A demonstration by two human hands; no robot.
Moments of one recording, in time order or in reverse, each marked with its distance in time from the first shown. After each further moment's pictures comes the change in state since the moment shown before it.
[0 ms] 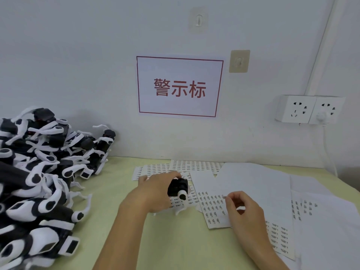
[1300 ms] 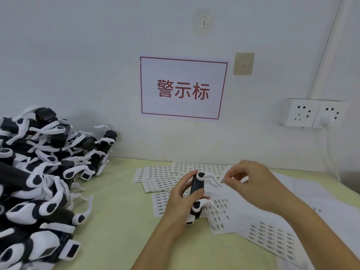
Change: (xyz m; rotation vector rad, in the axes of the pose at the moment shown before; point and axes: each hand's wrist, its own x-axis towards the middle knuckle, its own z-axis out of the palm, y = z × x) left_hand 0.036 0.021 0.086 -1.526 0.193 0.152; right_hand 0.060 -0.089 -0.043 -0.396 -0.412 -0.151
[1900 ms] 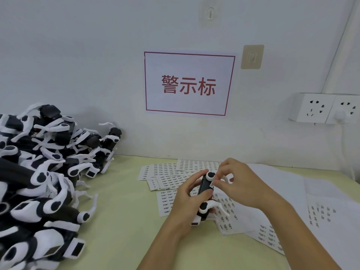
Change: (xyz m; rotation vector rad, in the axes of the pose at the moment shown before) left_hand 0.005 -0.004 -0.002 0.120 -0.044 0.053; right_hand 0.035 0.014 0.045 -0.008 -0.113 -0.098
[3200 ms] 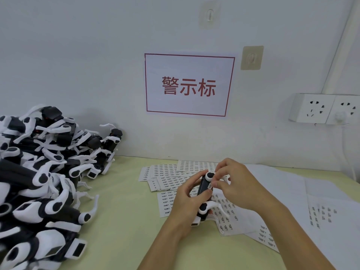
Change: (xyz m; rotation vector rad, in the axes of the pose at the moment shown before) left_hand 0.001 -0.002 -0.001 0.050 0.023 0.048; right_hand 0.003 0.001 0.009 0.018 0.035 0.002
